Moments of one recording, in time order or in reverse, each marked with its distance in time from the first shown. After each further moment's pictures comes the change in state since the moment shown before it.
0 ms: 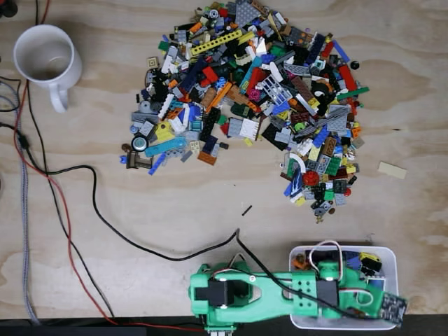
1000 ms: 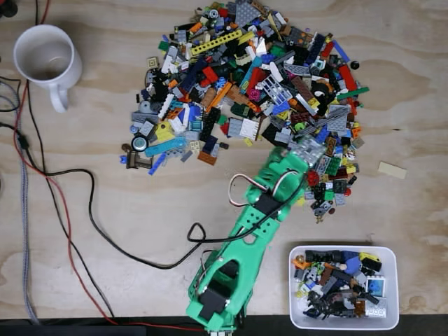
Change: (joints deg) arm -64.9 5.0 22.6 -37.8 -12.2
